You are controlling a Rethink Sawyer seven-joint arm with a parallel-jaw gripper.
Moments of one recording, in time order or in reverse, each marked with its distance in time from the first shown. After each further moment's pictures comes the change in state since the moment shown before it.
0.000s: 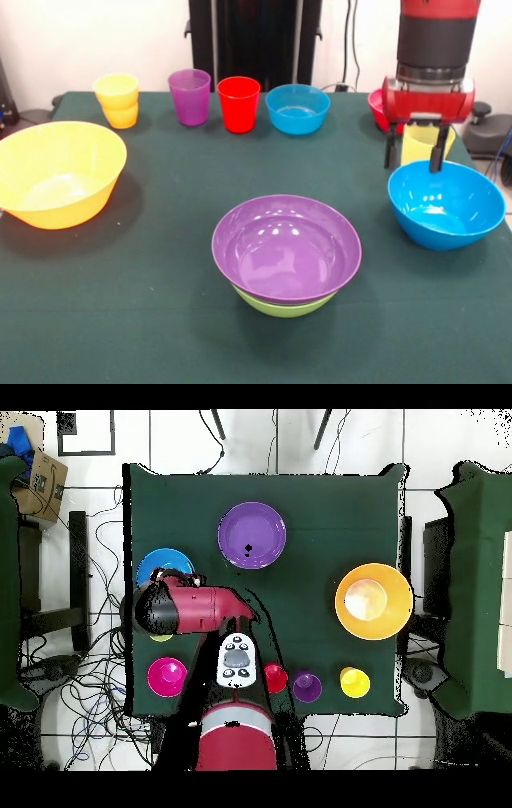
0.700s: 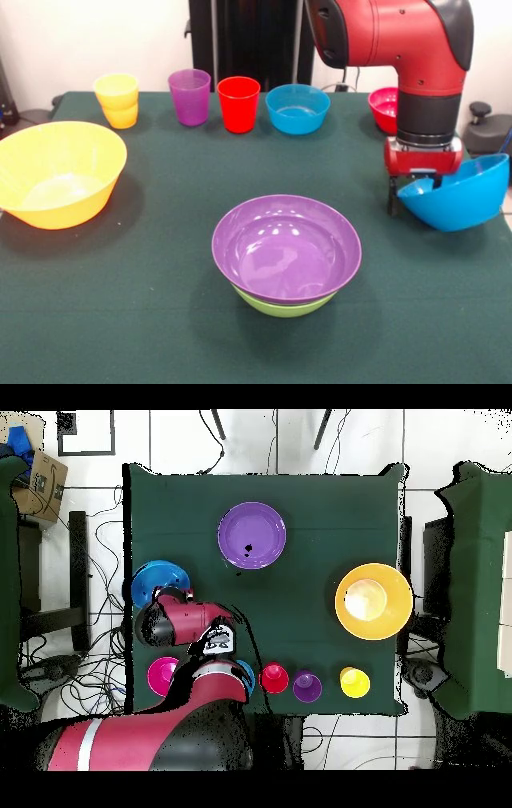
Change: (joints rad) arm 0.056 0.239 0.006 -0.035 -0.024 -0.253 0.000
